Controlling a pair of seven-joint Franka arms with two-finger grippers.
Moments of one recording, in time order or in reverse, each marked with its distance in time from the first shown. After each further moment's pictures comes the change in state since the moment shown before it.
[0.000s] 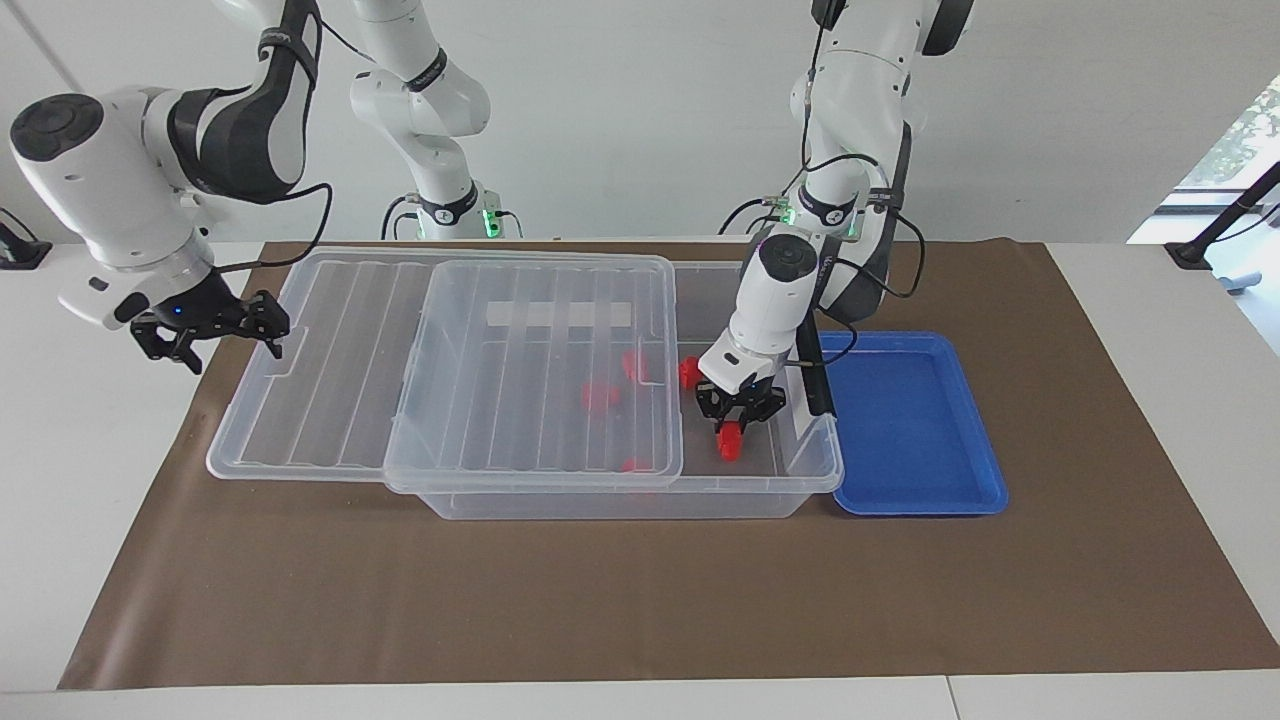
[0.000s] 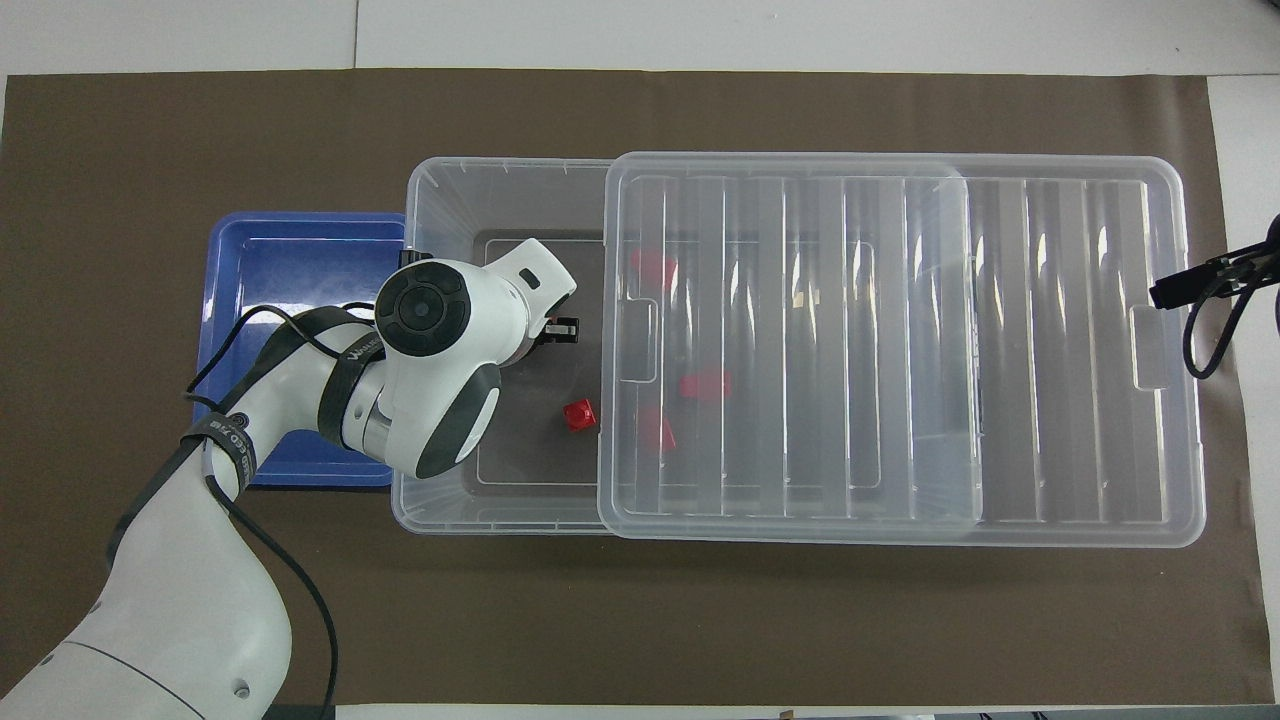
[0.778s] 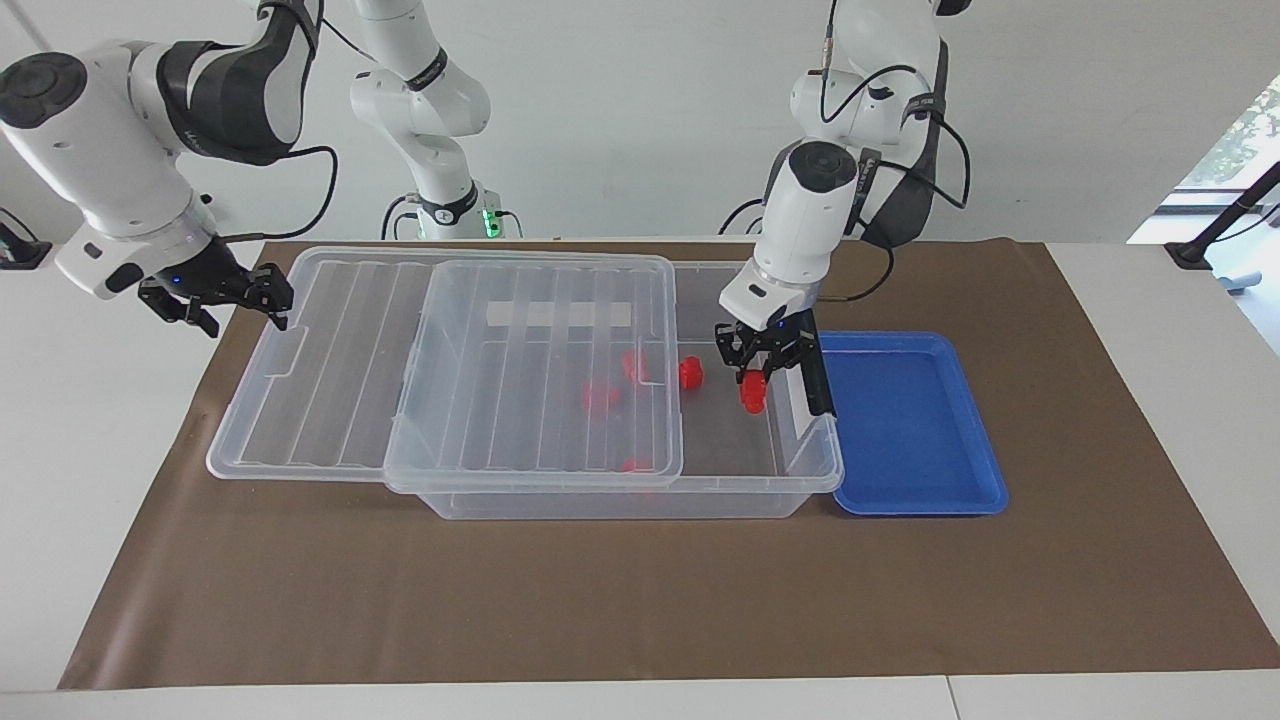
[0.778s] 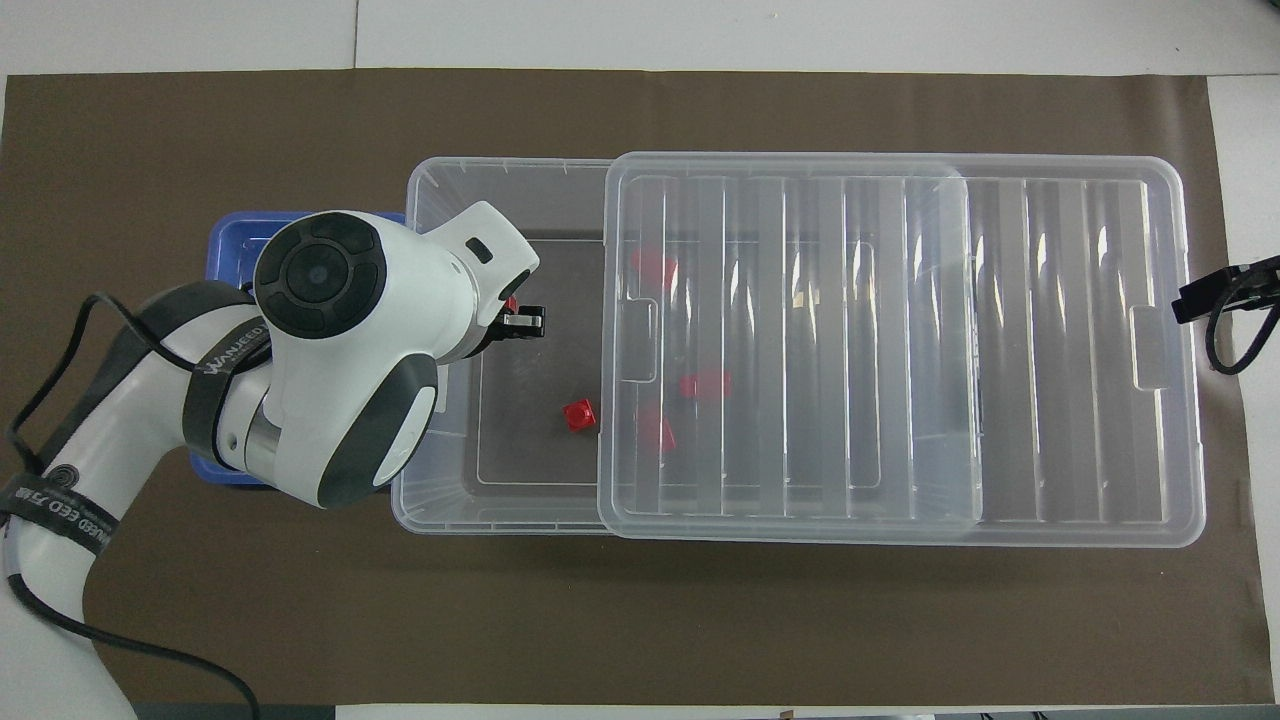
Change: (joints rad) left arm 0.005 -0.226 0.011 0.097 0.000 -0.361 -0.003; right arm 0.000 -0.017 -0.014 0.047 0.001 -0.116 0.062
